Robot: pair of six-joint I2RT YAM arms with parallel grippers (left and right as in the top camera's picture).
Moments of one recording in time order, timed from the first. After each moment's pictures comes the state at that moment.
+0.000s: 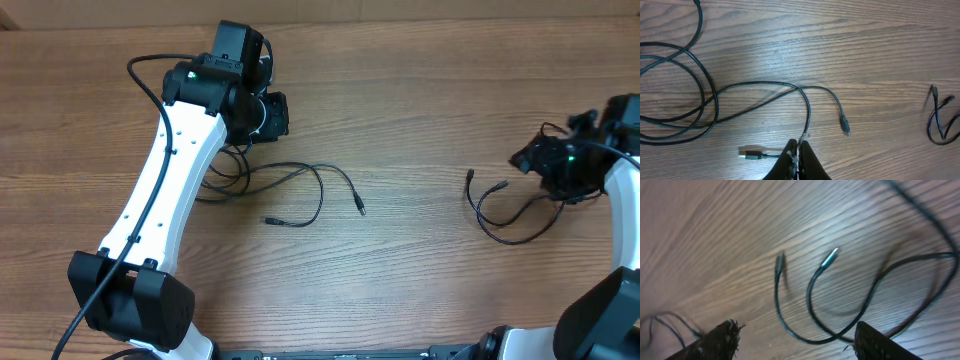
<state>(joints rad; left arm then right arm) -0.27 1.77 1.73 -1.16 0.19 -0.36 -0.39 1.58 1.26 -1.01 -0.31 0.15</state>
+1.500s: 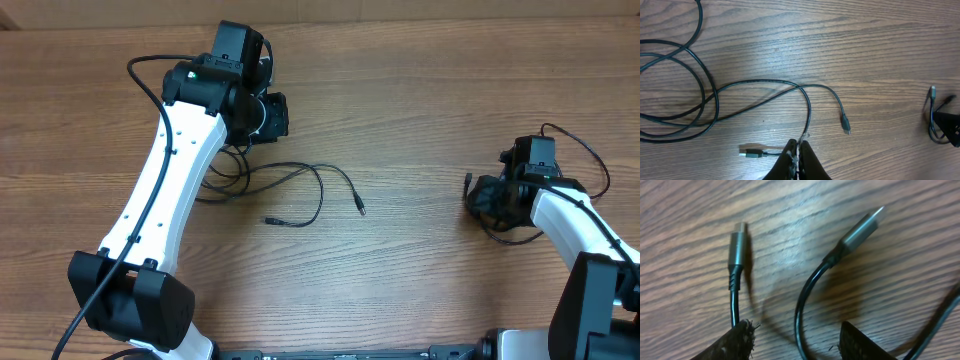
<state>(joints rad) -0.27 1.77 1.73 -1.16 0.19 -0.36 -0.16 1.58 0.81 -0.53 -0.09 0.22</state>
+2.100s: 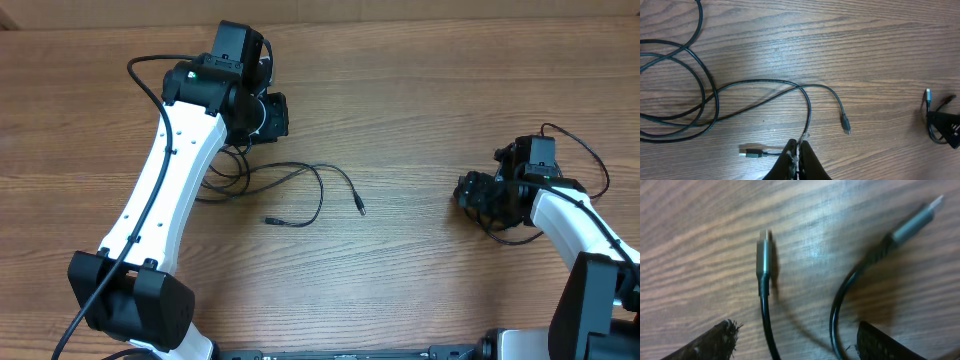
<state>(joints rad) -0.27 1.77 1.73 -1.16 0.19 -0.36 -0.16 1.58 0.81 -0.53 -0.21 0.23</state>
